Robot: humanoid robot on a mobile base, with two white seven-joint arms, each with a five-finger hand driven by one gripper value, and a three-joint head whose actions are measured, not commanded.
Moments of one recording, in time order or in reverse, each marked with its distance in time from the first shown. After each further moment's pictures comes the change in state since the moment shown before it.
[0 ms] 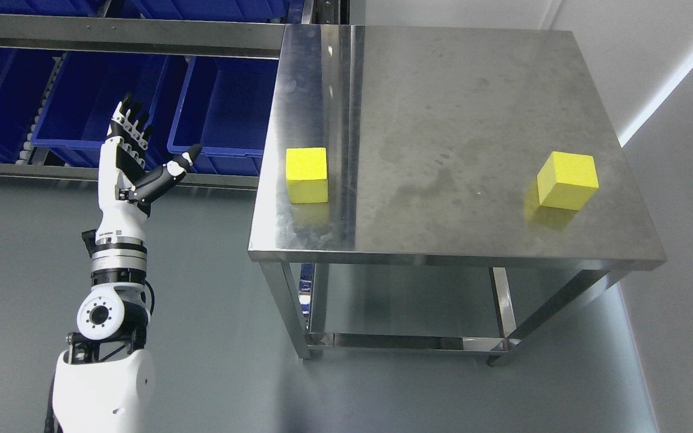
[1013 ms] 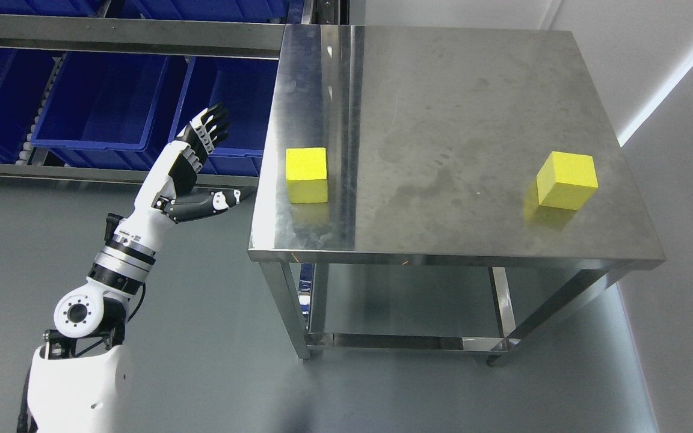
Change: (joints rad) left arm -0.029 0.087 0.006 0.044 -0.007 -0.081 -0.552; right arm 0.000 0.000 0.000 0.000 -0.049 0.000 0.000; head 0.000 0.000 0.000
